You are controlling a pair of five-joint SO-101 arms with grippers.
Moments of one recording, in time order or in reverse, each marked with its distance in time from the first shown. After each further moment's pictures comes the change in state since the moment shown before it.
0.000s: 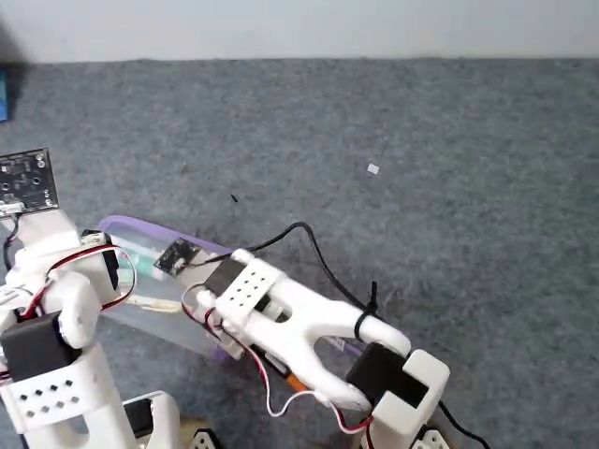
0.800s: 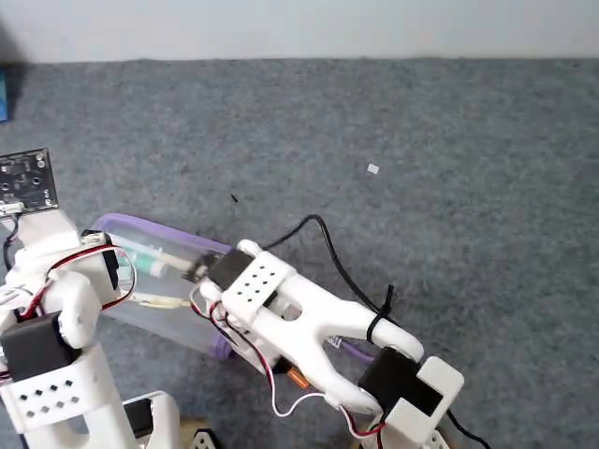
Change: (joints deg) left arm 0.0 0.0 0.0 0.0 0.0; right arm 0.6 -3.8 1.9 22.9 -3.9
